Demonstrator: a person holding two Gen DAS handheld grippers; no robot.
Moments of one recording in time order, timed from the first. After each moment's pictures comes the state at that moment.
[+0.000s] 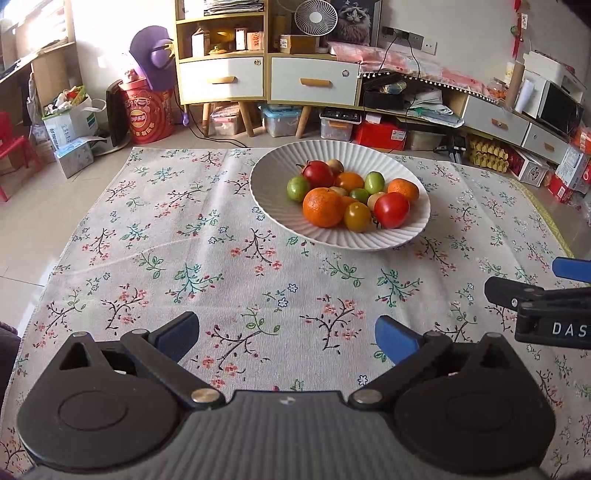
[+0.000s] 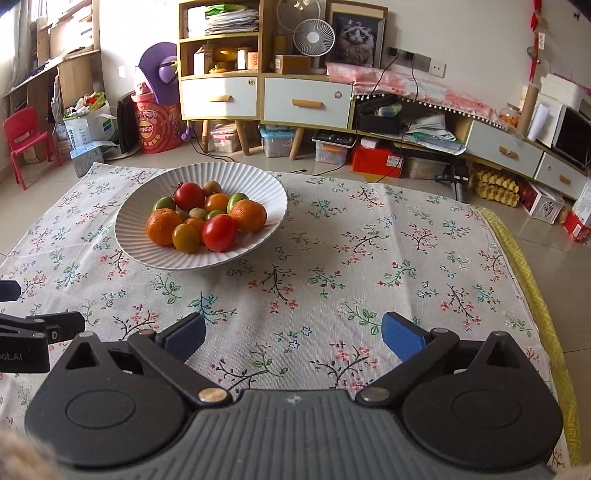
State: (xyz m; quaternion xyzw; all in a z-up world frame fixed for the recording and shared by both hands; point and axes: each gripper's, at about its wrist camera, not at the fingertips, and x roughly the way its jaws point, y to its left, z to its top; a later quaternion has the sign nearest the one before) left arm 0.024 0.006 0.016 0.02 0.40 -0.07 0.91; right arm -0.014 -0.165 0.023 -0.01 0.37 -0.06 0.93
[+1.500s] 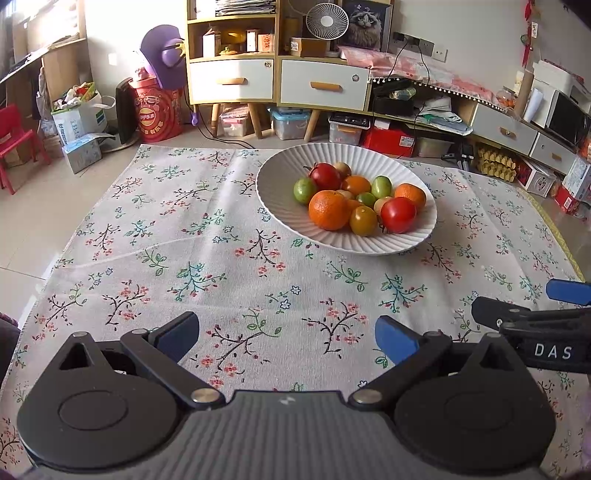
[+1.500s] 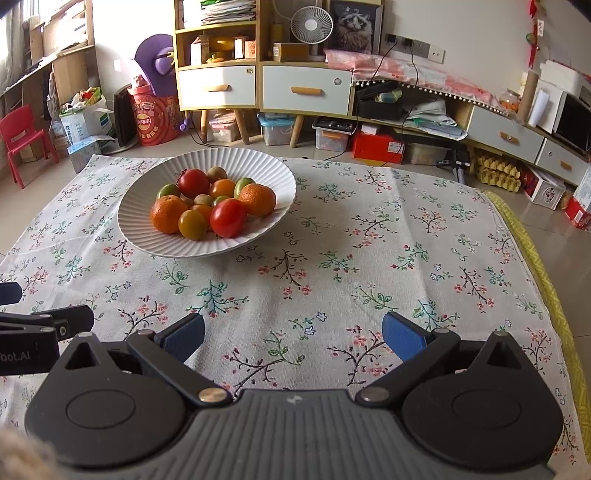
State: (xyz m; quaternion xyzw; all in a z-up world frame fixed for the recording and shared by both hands) left arm 0.023 0.005 0.017 0.01 0.40 -0.05 0.92; right arm -0.012 -0.155 0.016 0.00 0.39 -0.06 0.92
